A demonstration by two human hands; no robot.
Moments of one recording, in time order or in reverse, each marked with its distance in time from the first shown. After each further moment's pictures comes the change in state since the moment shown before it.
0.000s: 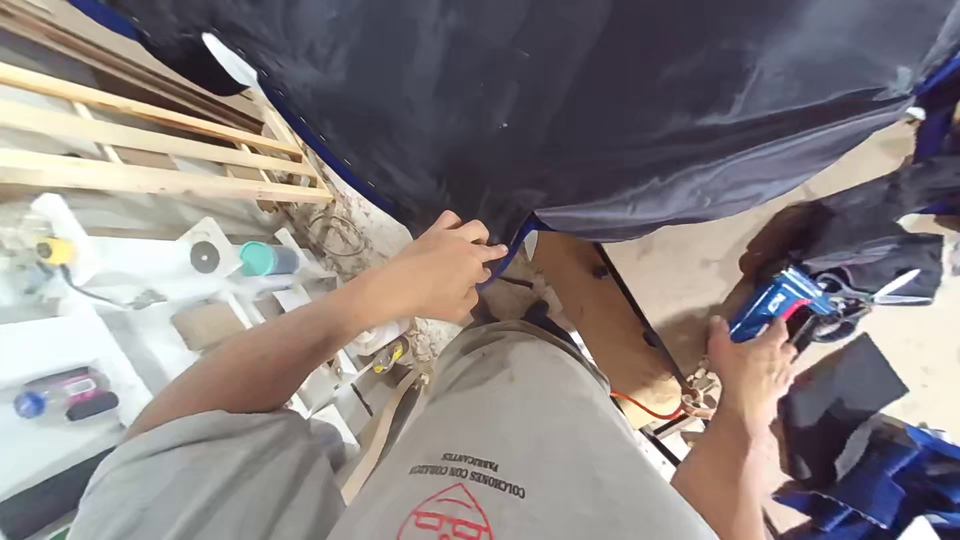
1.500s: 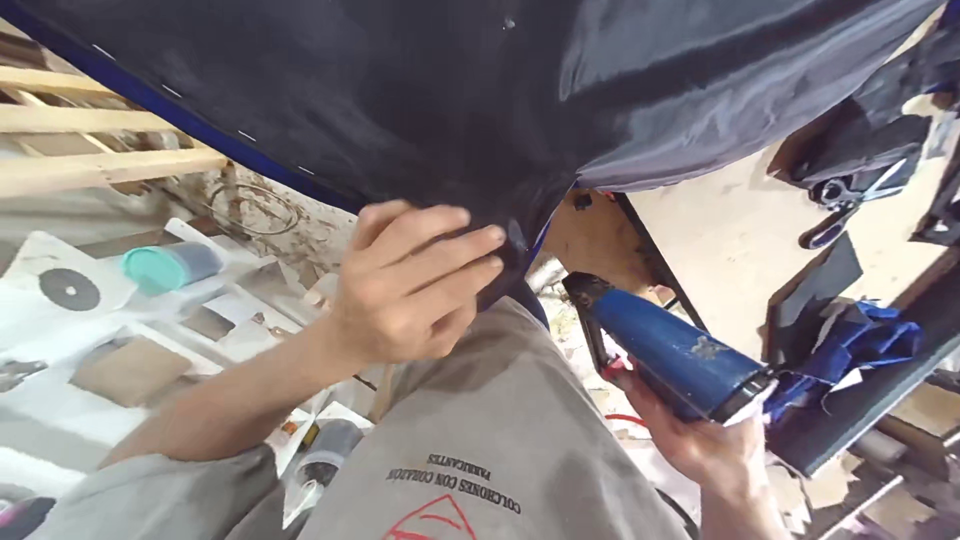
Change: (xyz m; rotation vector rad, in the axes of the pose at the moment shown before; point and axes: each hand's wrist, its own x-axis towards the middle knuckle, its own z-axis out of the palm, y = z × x) left_hand -0.034 -0.053 0.059 -0.272 0.922 0.188; right_hand -0.211 -0.153 -0.067 0.460 -0.303 -0.558
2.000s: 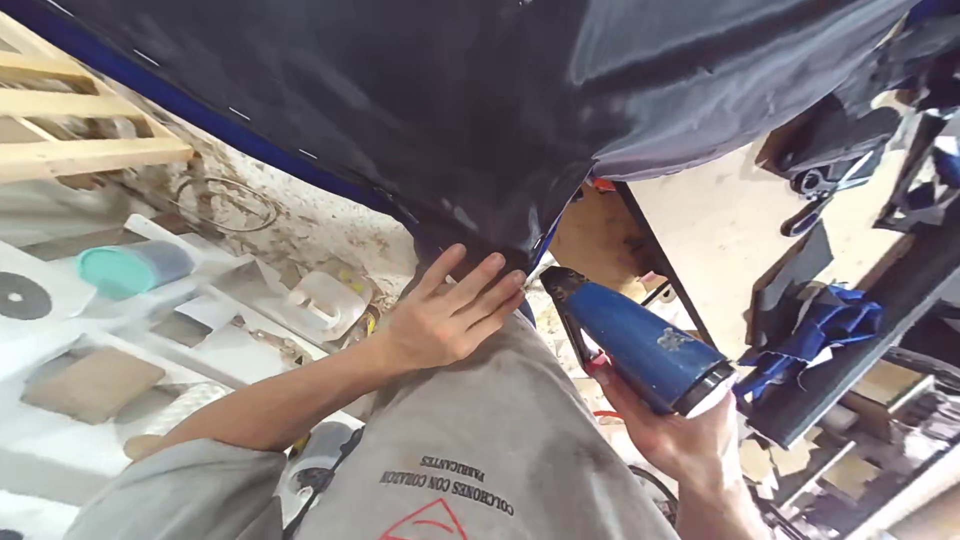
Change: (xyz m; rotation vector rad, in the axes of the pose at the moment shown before) left_hand -0.069 0.016 0.056 0.148 -0.126 0.103; right_hand -0.004 -0.031 0.029 -0.042 0.001 -0.008
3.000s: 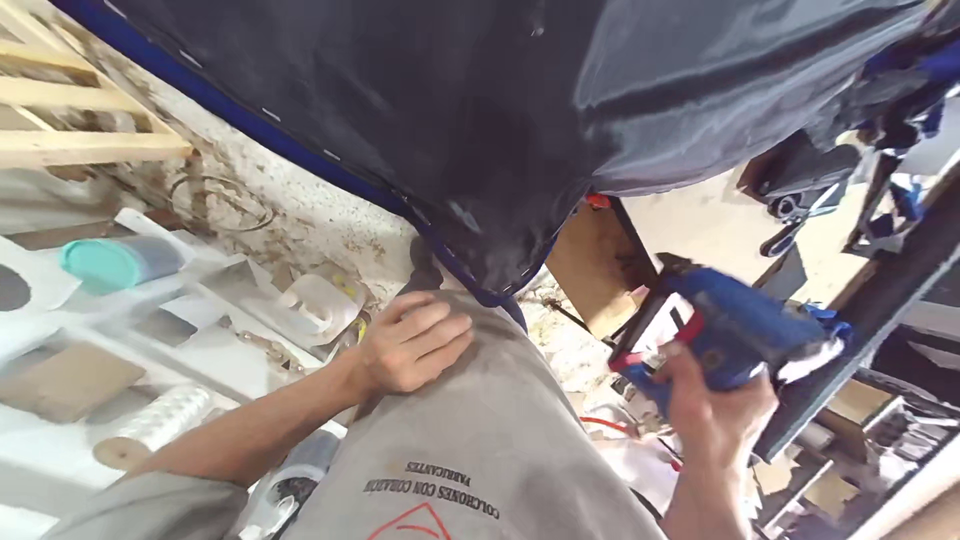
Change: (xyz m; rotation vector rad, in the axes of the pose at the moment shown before) left_hand -0.050 -0.004 -0.014 -0.190 0.232 -0.013; right_hand -0.007 0.036 -0.017 -0.142 0.369 0.372
